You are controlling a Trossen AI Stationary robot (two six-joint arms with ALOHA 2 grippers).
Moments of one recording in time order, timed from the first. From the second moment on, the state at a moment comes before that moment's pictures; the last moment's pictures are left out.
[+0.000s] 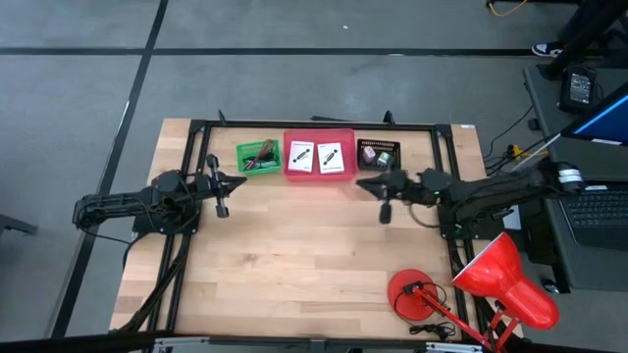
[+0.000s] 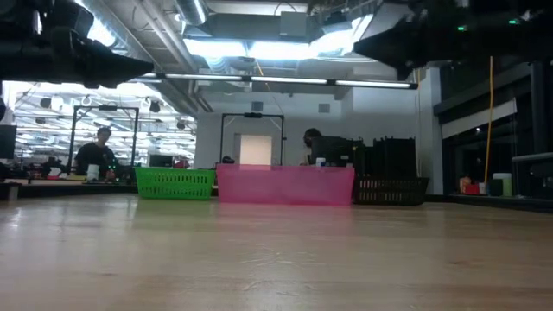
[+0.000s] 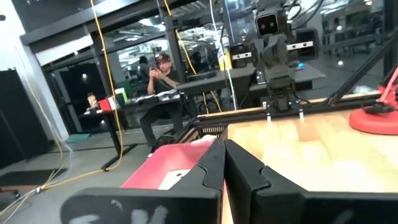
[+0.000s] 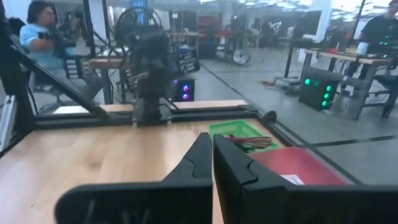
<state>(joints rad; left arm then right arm) 0.15 0.01 0.01 0.11 -0.14 0.22 0.00 1.04 0.38 0.68 0.20 -0.03</state>
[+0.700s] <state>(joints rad) 0.15 0.01 0.01 0.11 -0.16 0.19 0.01 0.60 0.01 0.67 0.13 -0.01</state>
